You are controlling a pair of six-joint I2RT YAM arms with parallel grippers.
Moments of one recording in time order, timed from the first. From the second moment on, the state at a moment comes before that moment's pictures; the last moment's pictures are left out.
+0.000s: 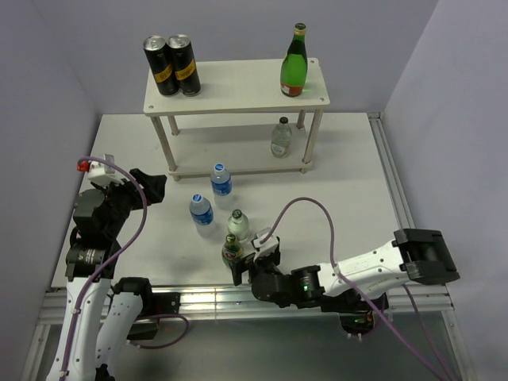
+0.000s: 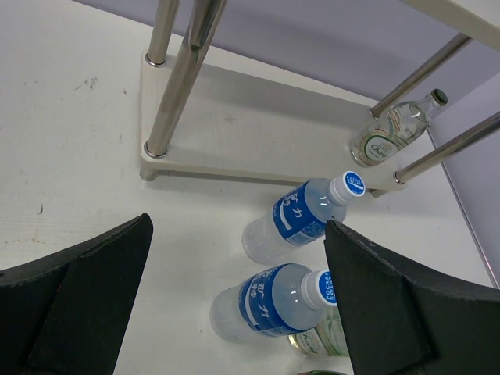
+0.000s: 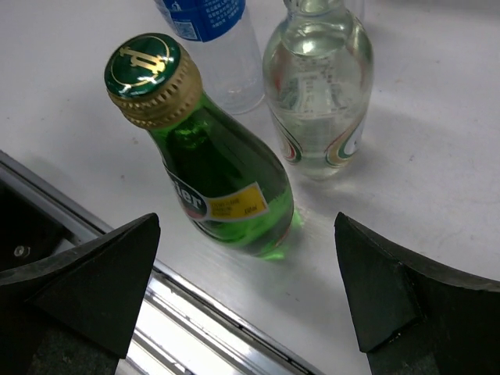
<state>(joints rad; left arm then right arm) -0.05 0.55 0.76 -0.36 0.14 -0.43 1.64 1.24 0.53 0.16 0.98 0.70</state>
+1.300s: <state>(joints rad) -0.05 0.55 0.76 -0.36 0.14 -0.43 1.51 1.65 0.66 0.38 0.95 0.59</state>
